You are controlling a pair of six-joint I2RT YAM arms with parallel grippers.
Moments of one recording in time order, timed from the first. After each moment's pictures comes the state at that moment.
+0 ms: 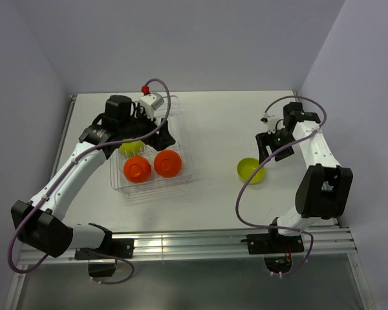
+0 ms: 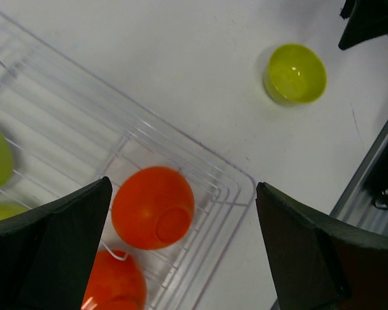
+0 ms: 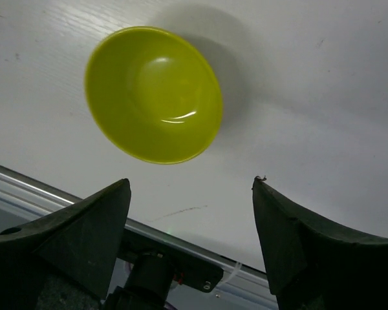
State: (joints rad) left arm -0.42 1.33 1.32 -0.49 0.49 0.04; right arm -0.12 1.53 1.30 -1.13 -0.31 -0.39
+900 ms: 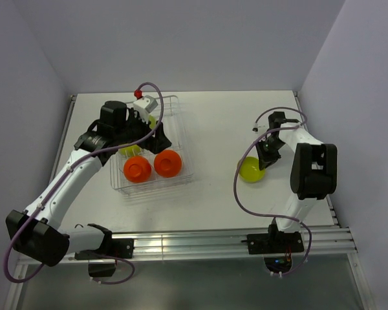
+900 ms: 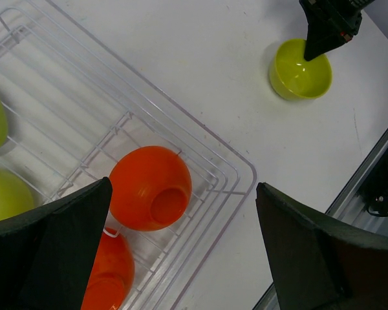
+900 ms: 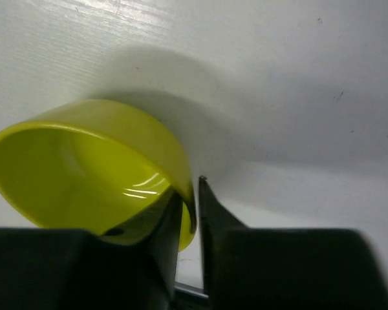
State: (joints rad) left arm -0.41 1.25 1.21 -0.49 0.44 -0.03; right arm -0.06 1.77 1.19 -0.89 -0.20 -0.30
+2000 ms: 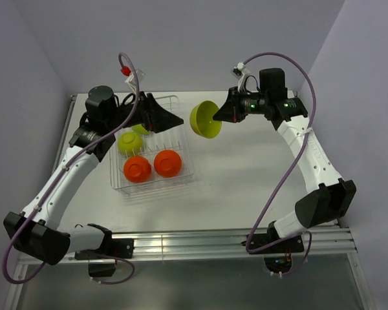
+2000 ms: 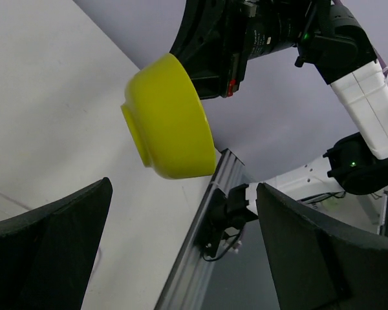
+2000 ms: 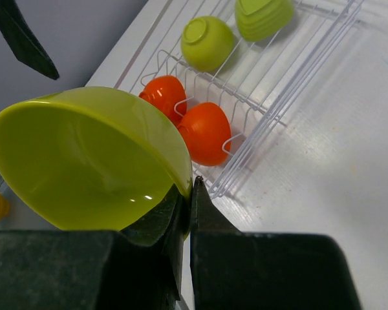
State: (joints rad) left arm -0.40 1.26 1.33 -0.14 0.77 -0.60; right arm 0.23 1.48 1.61 -0.69 -0.80 0.11
